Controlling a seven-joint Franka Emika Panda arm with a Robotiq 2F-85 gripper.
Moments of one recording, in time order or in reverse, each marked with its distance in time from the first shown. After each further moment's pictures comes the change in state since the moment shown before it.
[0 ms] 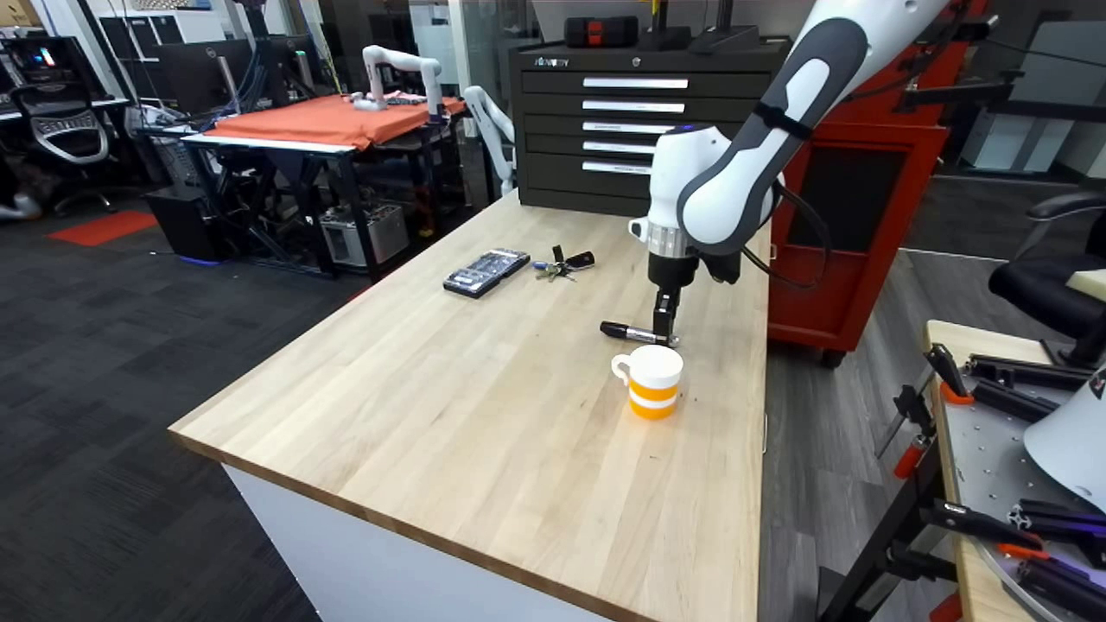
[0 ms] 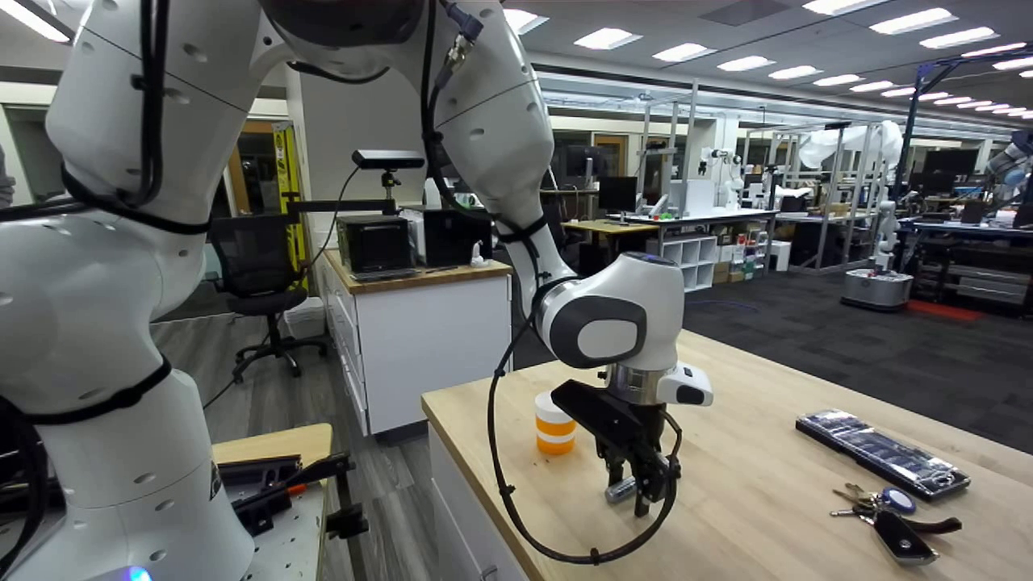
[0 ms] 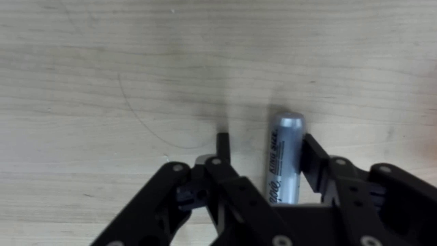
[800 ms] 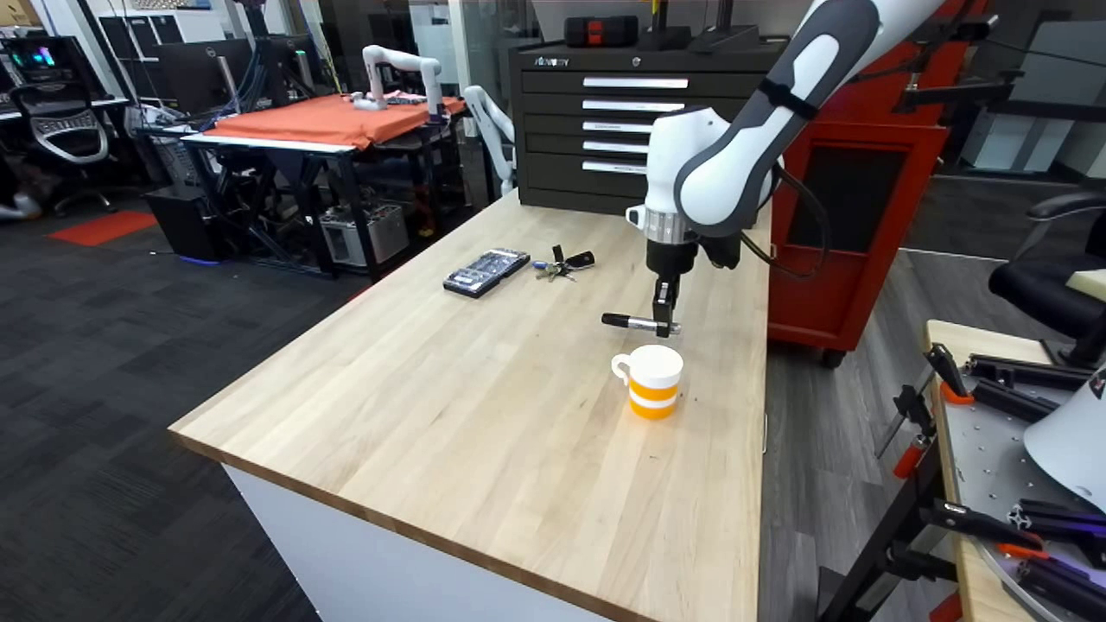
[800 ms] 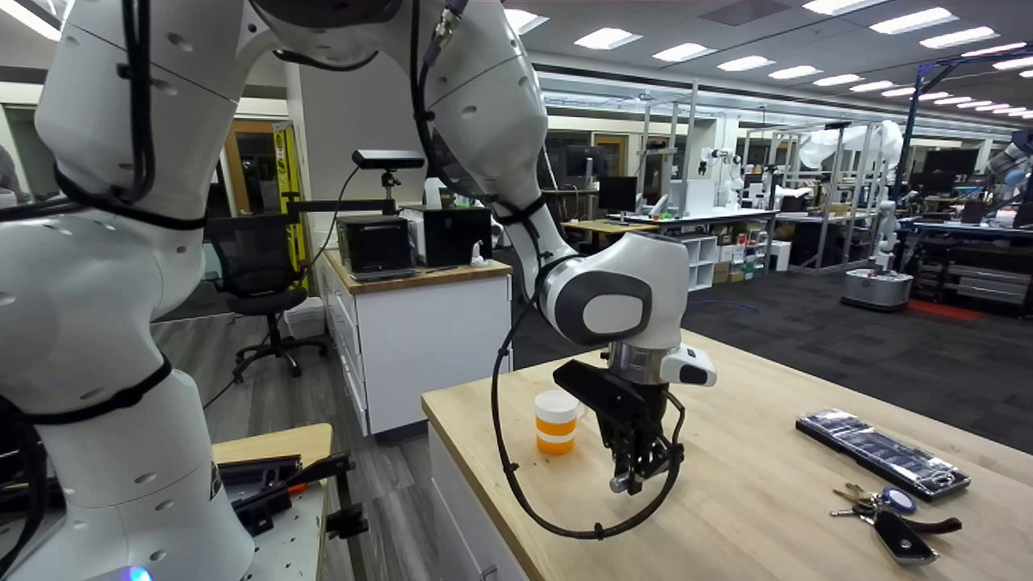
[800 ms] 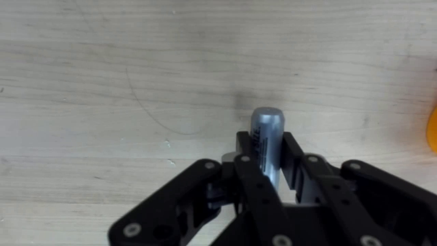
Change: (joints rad) arm 0.009 -0.054 -0.002 0.007 -0.001 -0.083 0.011
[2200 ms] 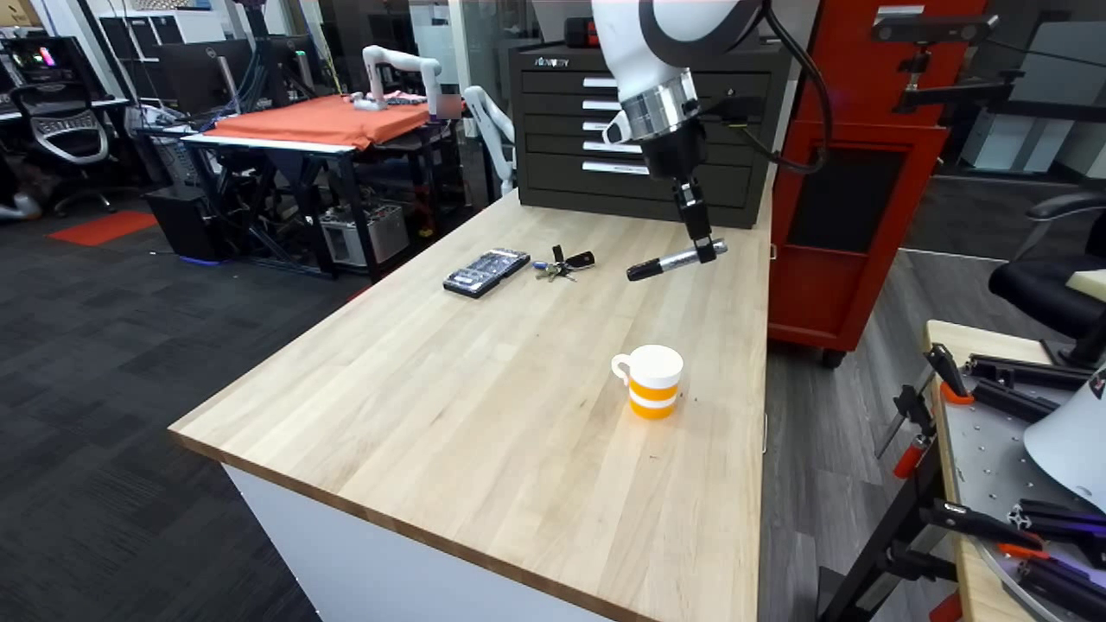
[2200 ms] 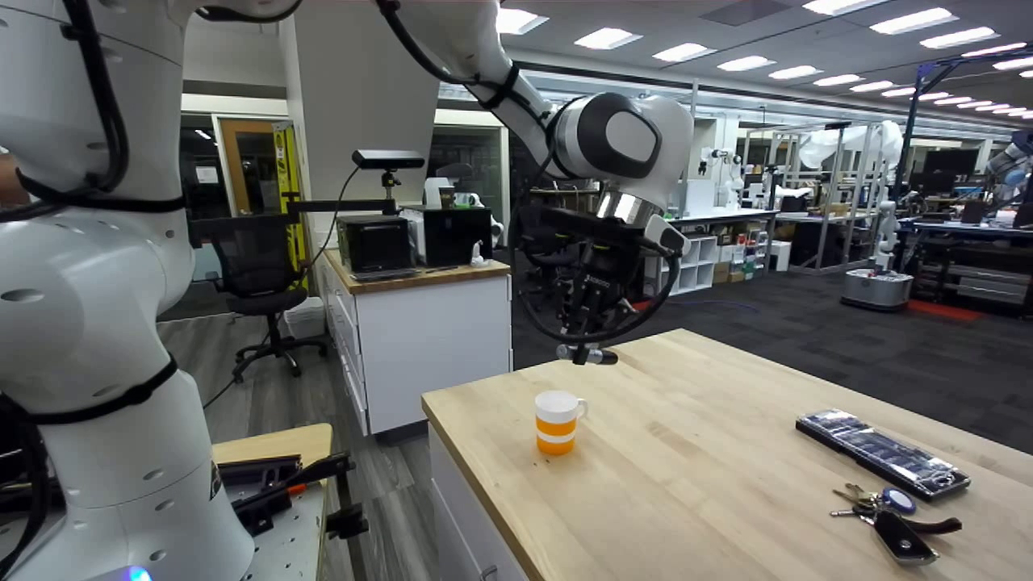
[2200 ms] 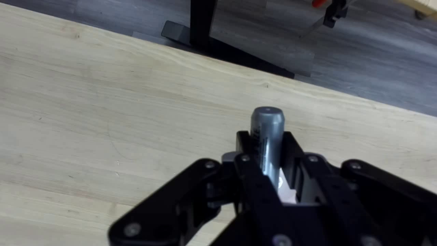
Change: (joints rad) arm 0.105 -0.240 0.027 0.231 -0.035 -0.856 -0.060
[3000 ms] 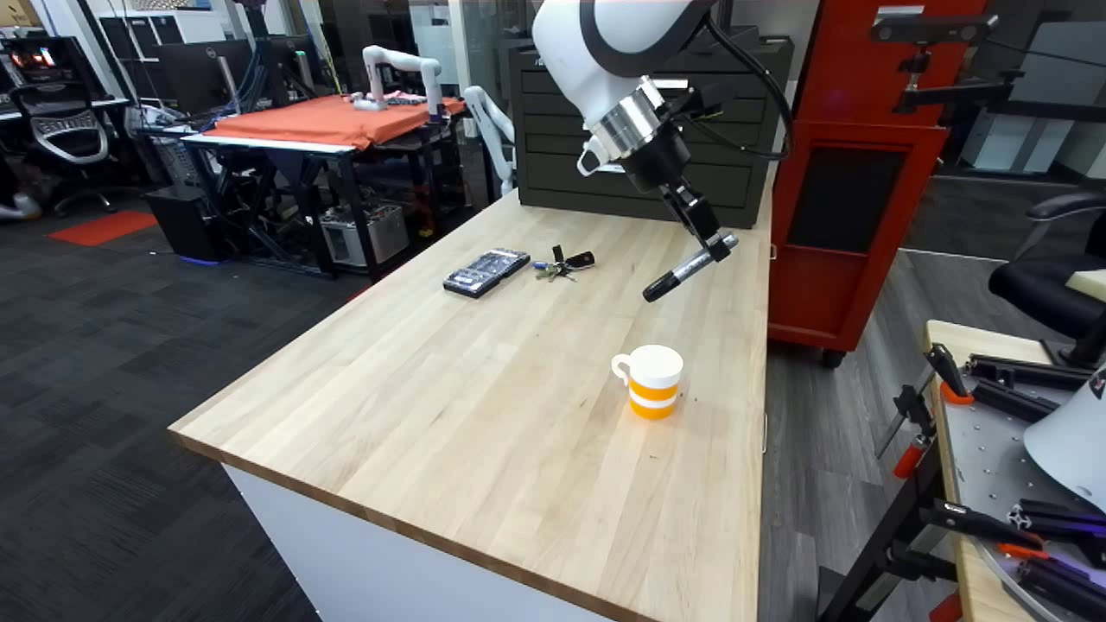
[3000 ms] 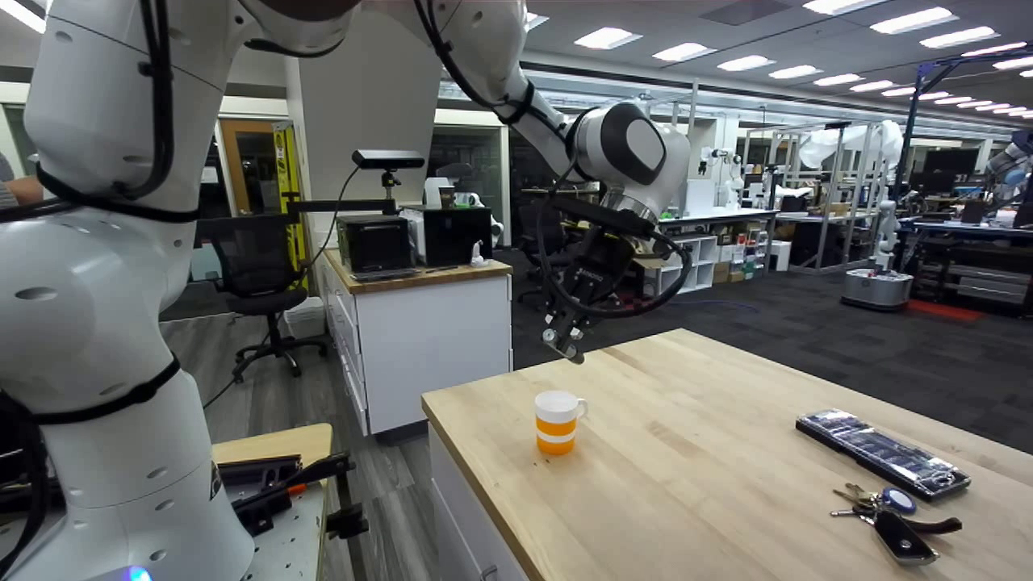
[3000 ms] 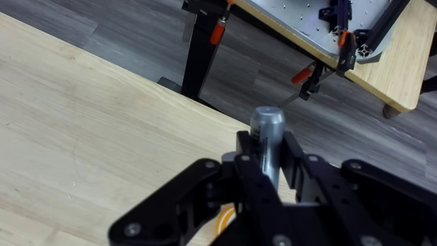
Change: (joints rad) arm 0.048 0.160 0.038 0.222 -0.068 -0.315 -0.101
